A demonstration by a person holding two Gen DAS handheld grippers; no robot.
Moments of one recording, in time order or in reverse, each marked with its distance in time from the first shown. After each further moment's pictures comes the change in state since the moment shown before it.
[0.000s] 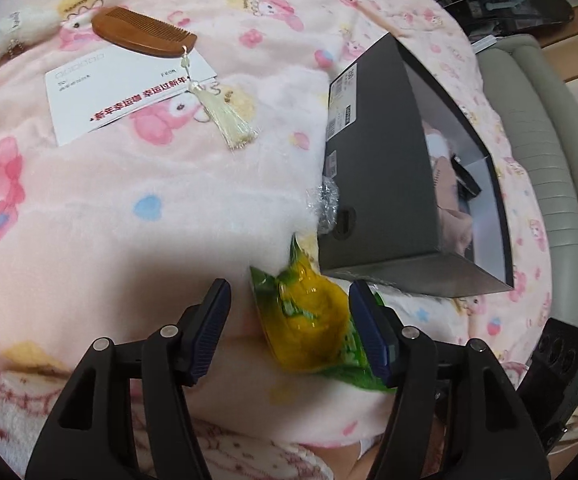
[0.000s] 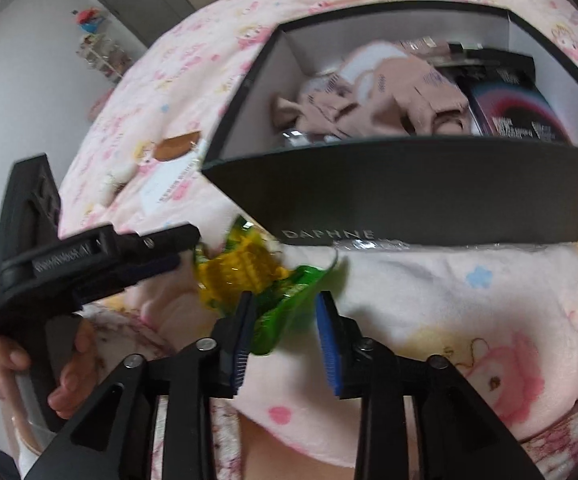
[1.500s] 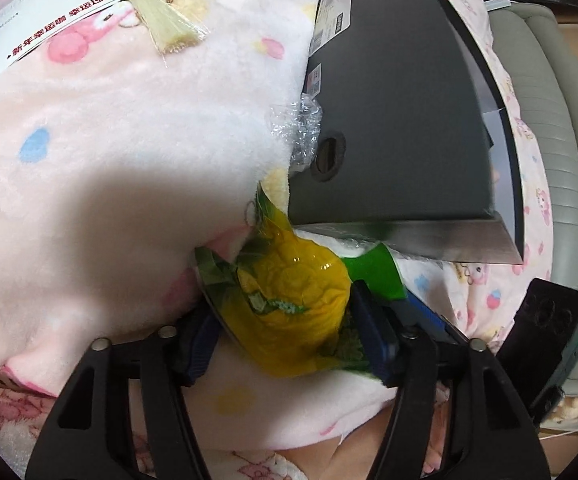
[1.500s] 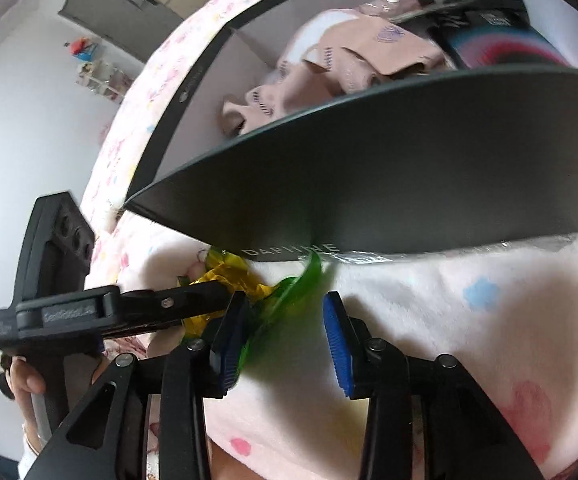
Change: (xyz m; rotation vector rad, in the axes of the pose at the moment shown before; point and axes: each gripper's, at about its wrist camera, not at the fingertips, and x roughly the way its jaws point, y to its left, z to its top) left arm 0.047 -0.005 -0.011 -0.019 0.219 -0.032; right arm 0.018 -0.049 0.011 0.072 0.000 0.146
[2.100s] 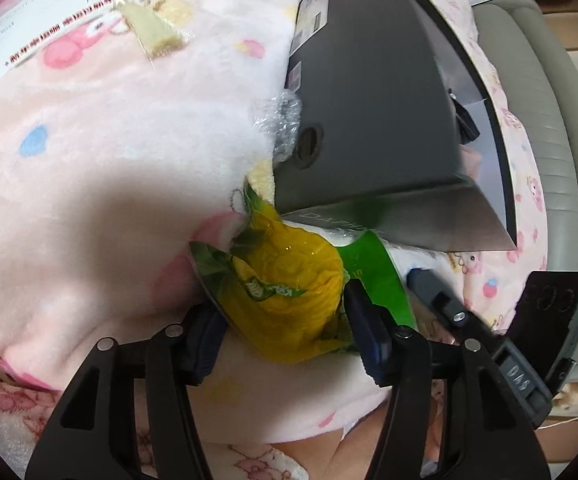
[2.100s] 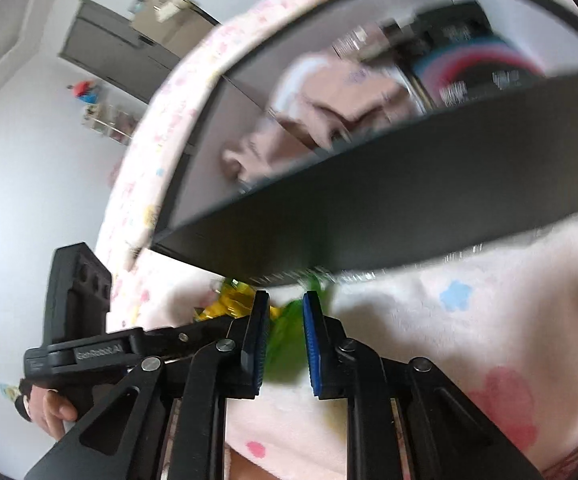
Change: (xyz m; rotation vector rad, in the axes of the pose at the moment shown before) left arm -0.008 0.002 -0.007 0.039 -0.014 -0.027; right arm -0.017 -0.013 -0.004 0.125 -0.082 0.038
